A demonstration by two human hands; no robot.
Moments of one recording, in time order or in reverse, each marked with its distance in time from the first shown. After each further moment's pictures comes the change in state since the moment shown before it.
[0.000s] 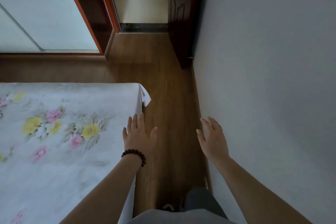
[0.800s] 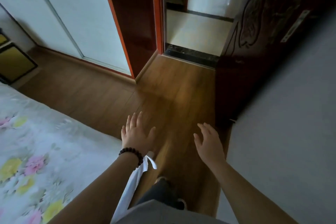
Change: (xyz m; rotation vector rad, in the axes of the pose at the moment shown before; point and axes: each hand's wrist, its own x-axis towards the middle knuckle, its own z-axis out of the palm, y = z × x) left_hand 0.522 0.081 -0.061 -0.097 0.209 -0.342; right_hand 0.607 -0.101 0.043 0.031 -0.226 -0.321
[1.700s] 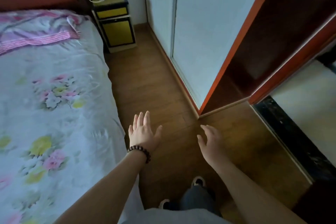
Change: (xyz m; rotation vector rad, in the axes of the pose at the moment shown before) left_hand 0.416 -0.139 -0.101 -0.130 0.259 -0.733; right_hand 0.506 -0.321 0.134 -0.082 -0.457 -0.603
